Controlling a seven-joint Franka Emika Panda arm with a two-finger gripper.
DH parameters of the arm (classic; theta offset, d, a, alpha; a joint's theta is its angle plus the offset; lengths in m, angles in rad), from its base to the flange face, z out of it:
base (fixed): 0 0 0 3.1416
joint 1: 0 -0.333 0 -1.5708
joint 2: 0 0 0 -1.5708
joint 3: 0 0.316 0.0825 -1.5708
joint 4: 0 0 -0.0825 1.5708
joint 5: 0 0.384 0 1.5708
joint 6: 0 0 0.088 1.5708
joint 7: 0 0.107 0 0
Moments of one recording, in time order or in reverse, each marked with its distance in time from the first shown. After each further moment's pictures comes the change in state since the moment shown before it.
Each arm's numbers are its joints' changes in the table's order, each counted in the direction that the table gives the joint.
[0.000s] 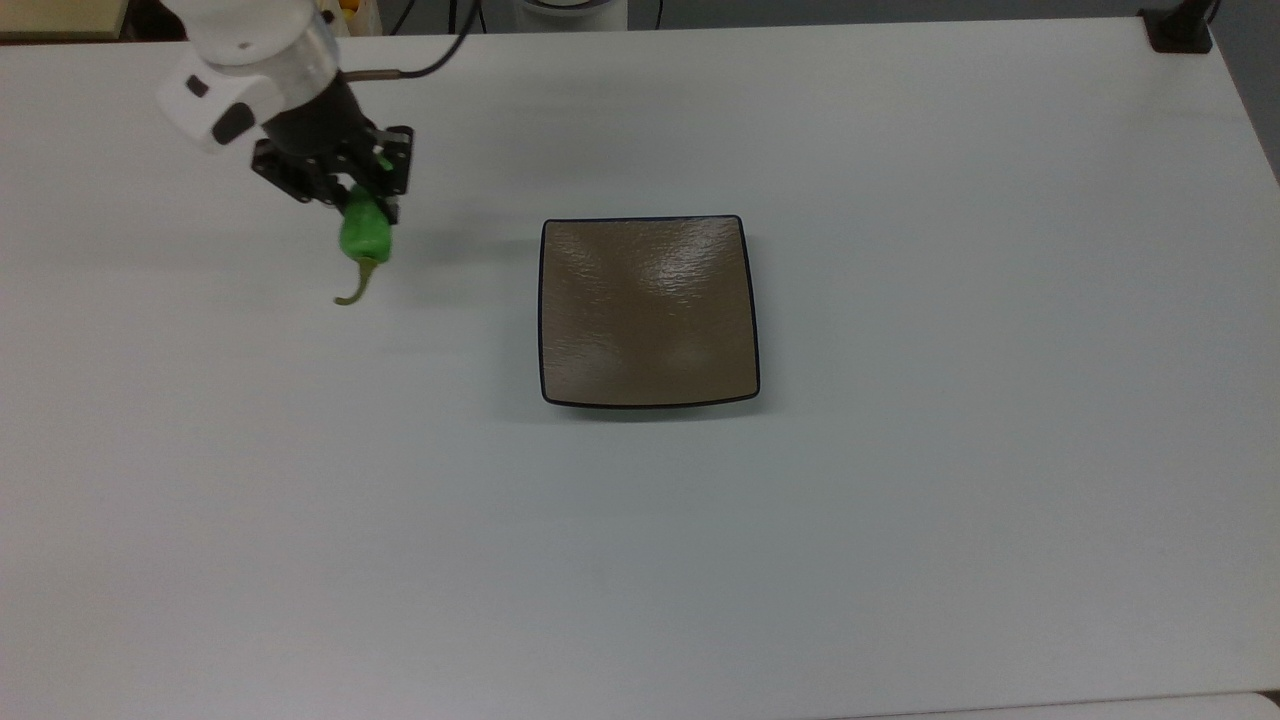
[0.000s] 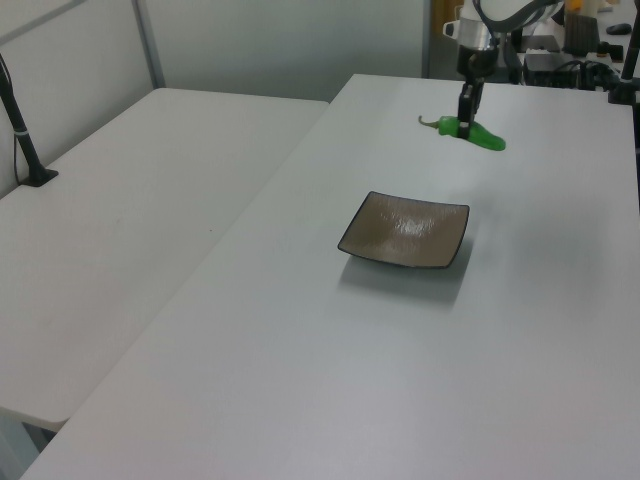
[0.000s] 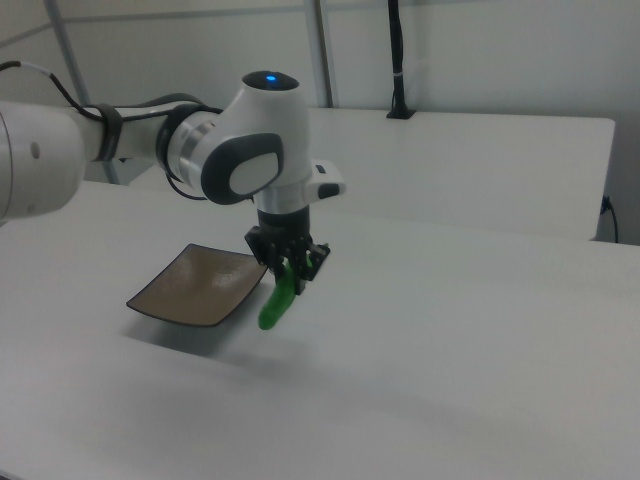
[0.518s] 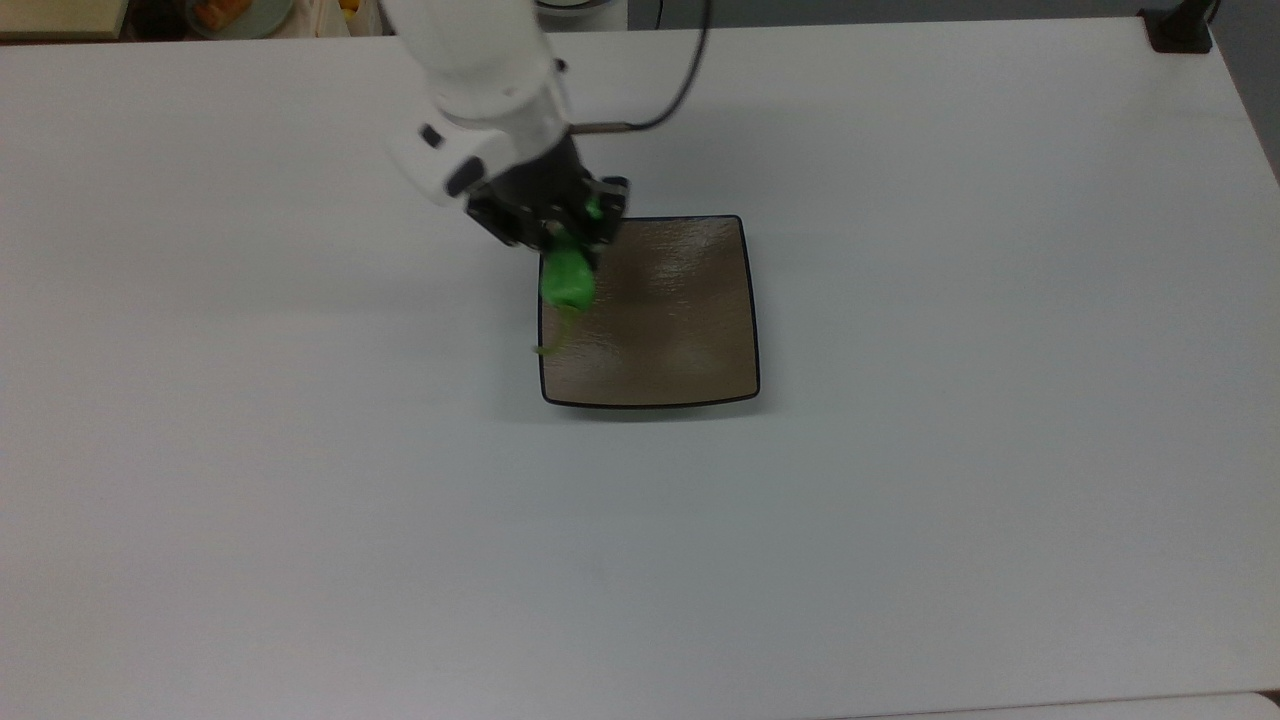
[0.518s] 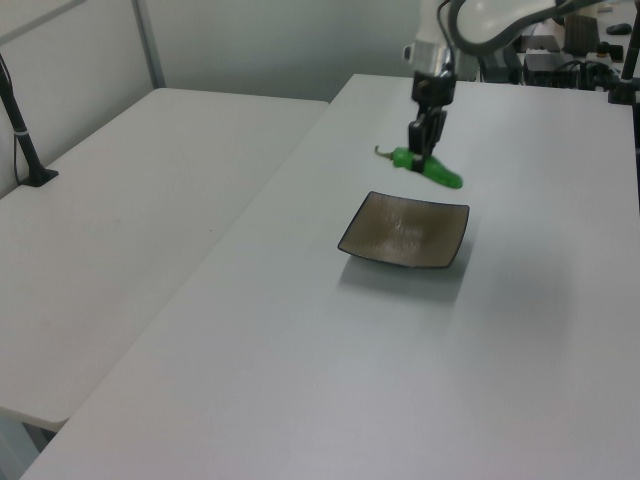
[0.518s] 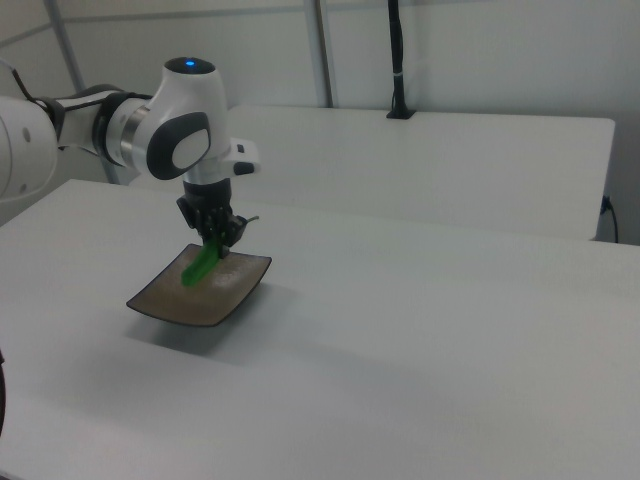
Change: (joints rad) arm -0.076 -0.071 0.215 -0.081 0.005 0.043 0.389
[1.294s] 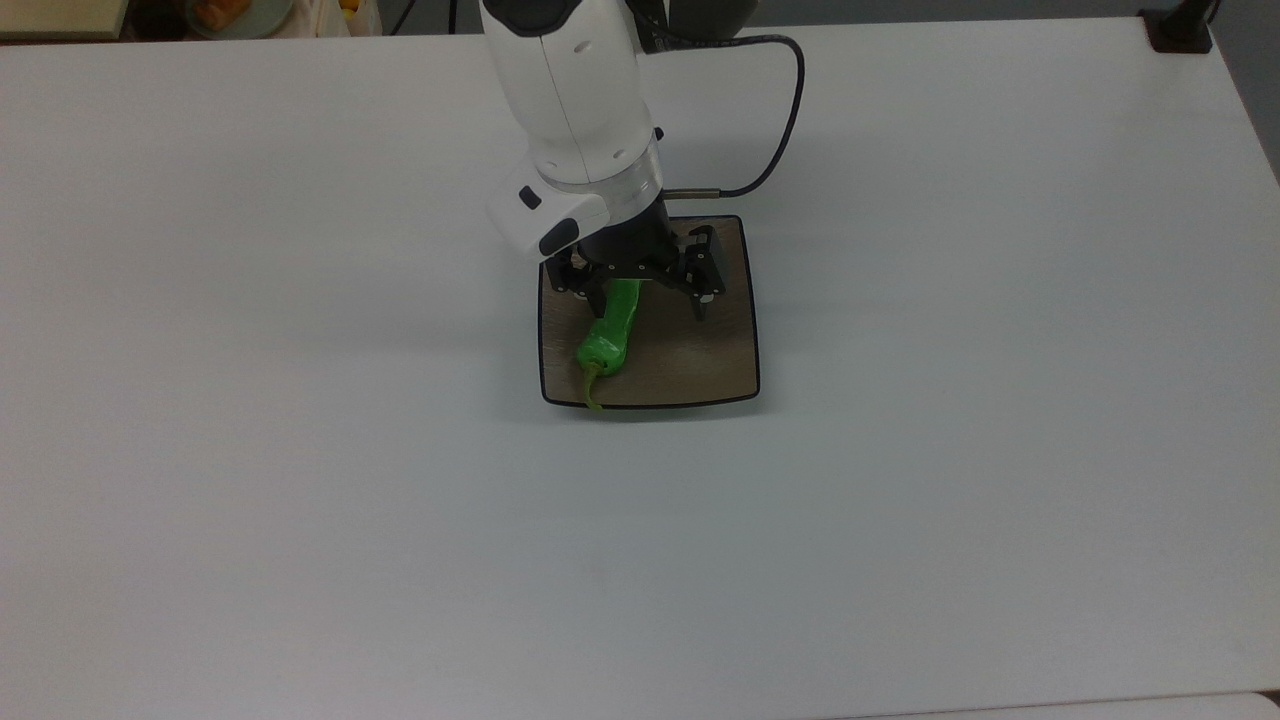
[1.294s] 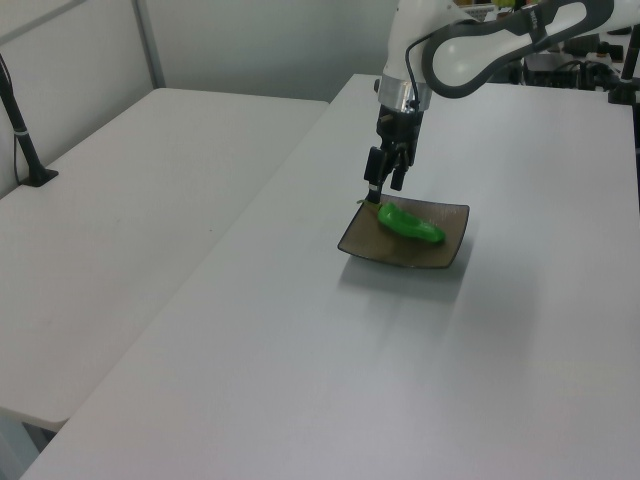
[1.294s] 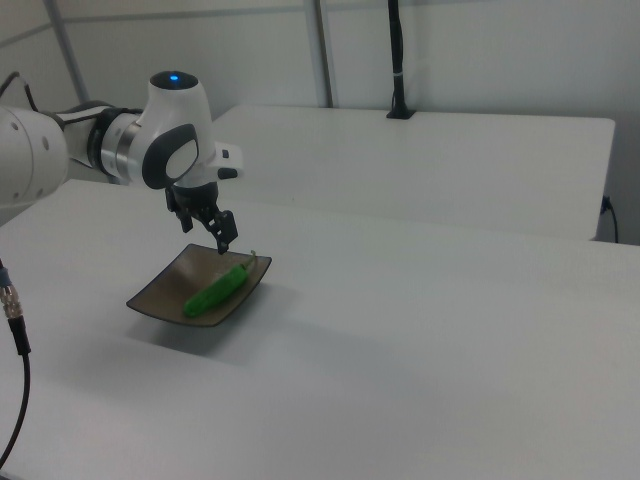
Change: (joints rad) arm -0.050 -0.105 0.047 -0.062 -0.002 0.124 0.137
